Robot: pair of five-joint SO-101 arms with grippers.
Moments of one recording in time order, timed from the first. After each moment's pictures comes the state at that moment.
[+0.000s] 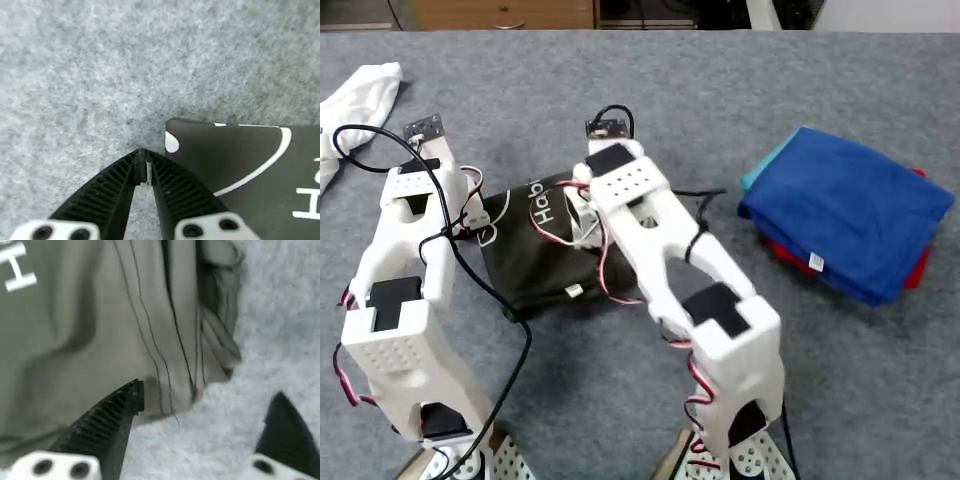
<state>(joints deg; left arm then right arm) -14.3 19.9 11.0 54.7 2.8 -33.6 25.8 -8.4 83.2 -33.6</state>
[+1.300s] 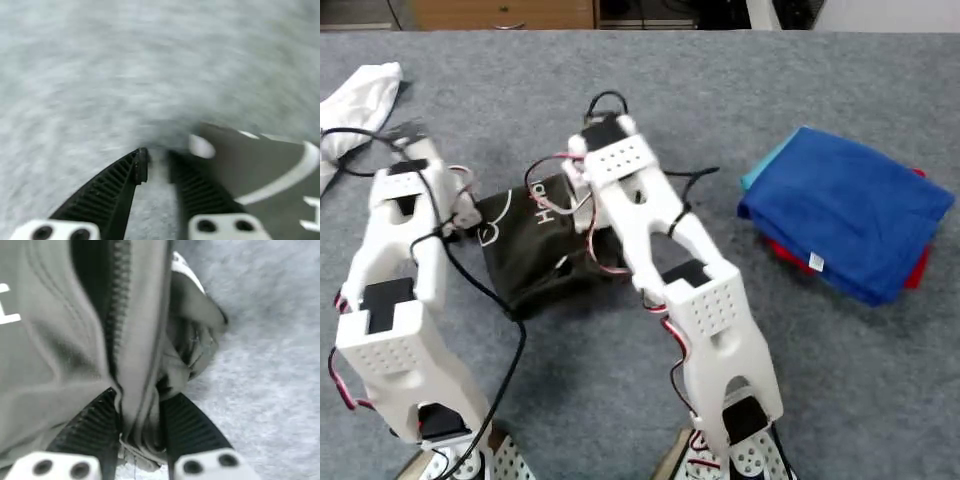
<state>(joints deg) -18.2 19.5 10.0 56.9 9.2 -30.2 45.2 -39.1 99.7 -28.6</state>
